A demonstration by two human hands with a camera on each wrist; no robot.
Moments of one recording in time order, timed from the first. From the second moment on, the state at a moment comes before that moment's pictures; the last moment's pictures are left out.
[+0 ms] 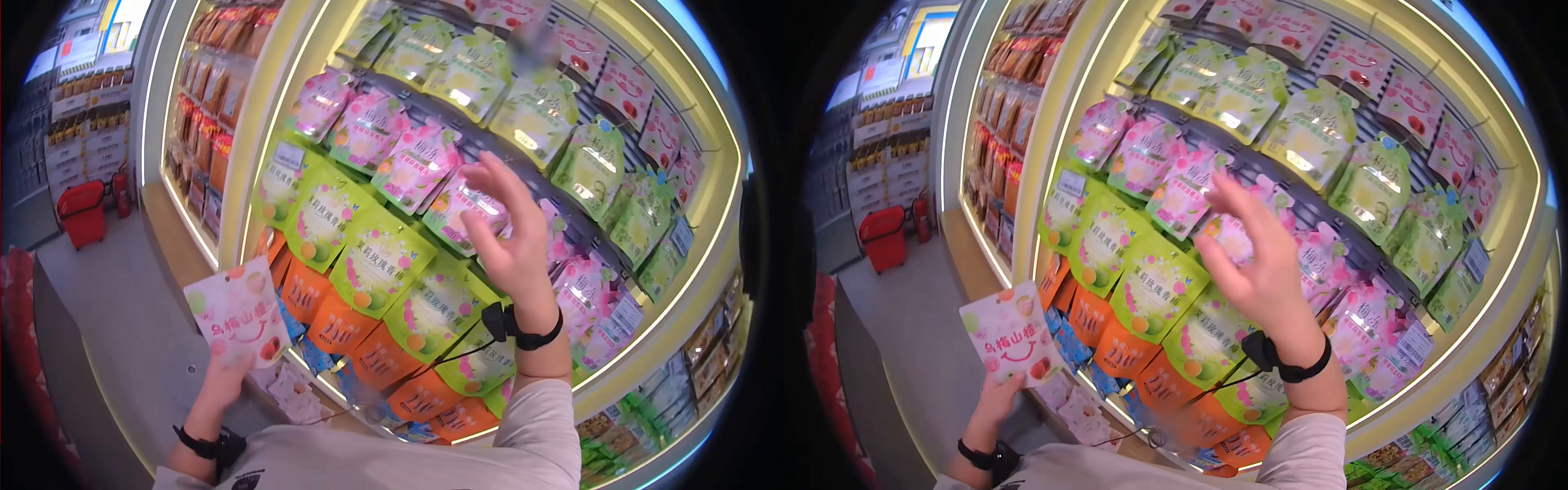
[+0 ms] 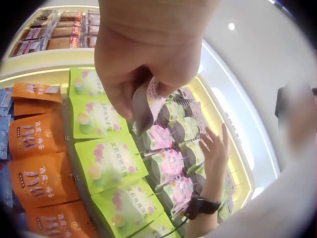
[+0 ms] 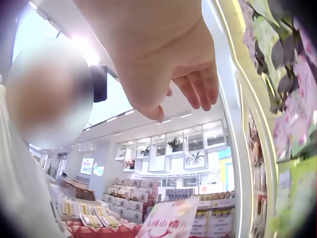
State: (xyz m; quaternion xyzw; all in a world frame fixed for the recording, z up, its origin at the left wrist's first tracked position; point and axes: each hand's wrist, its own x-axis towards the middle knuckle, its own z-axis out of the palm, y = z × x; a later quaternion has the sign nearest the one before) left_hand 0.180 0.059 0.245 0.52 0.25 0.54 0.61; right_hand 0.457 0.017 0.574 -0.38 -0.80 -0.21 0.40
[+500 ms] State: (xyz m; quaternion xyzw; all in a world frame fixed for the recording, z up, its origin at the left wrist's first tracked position) left_hand 0.170 0.057 0.289 0.57 0.19 0.47 0.65; right_hand 0.356 0.039 0.332 -0.41 -0.69 0.37 0.46
